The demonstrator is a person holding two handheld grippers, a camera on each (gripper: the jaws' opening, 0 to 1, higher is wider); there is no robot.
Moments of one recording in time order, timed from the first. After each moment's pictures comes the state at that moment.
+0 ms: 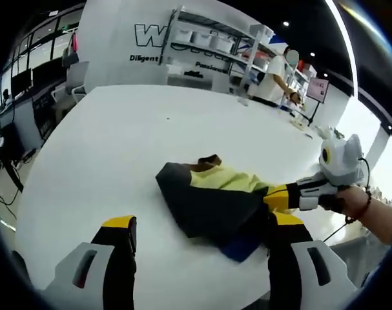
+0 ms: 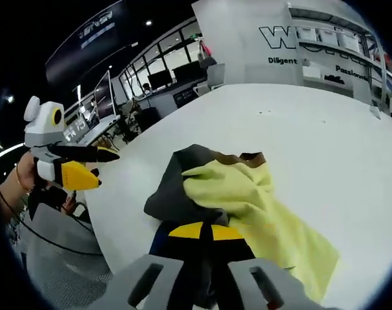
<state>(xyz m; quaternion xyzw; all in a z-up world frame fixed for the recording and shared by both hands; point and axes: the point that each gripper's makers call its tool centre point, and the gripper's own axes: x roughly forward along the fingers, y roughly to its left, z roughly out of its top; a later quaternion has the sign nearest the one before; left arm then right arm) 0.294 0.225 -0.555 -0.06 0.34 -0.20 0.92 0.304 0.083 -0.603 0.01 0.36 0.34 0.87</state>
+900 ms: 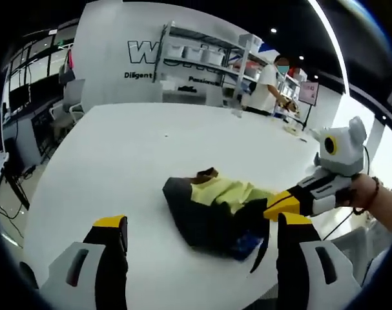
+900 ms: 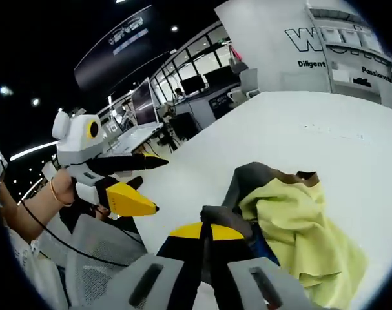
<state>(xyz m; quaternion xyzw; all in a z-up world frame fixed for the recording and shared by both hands) 0.283 0.238 -0.527 -0.04 0.29 -0.21 0.93 0.259 0.158 -0.542 0.07 0.34 0.46 0.82</state>
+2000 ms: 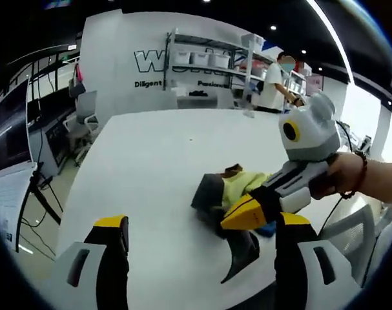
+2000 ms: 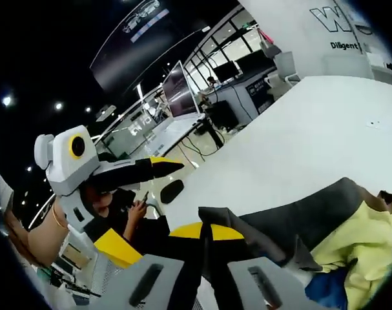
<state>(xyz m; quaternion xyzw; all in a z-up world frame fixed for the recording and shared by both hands) 0.257 0.321 -0.510 0.00 0.27 -0.17 0.95 0.253 0.296 -0.539 0.08 0.37 0.55 0.74</state>
